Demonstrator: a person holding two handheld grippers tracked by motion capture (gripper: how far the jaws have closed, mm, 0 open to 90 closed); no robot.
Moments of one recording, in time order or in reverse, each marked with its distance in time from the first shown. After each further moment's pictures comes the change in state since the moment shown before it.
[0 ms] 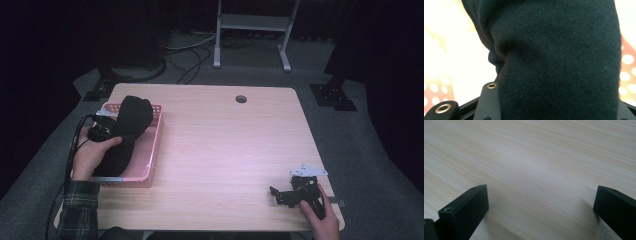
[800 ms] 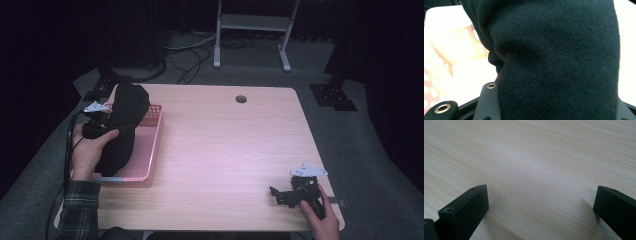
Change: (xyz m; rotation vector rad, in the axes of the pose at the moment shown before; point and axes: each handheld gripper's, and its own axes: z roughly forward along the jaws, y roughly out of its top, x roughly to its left) left arm -0.002 0.009 -0.021 -0.200 -0.012 -0.039; right arm 0.000 0.000 0.000 0.000 0.000 0.000
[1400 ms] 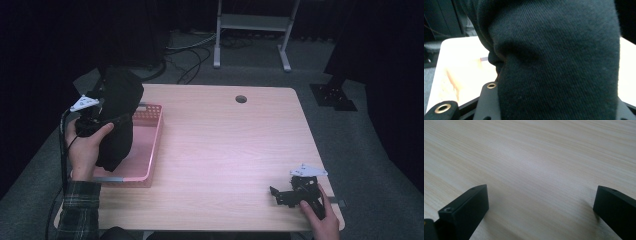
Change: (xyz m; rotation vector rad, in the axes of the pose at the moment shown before) left arm -0.007 0.013 -0.024 -0.217 0.009 -0.010; right arm 0.000 0.000 0.000 0.000 0.000 0.000
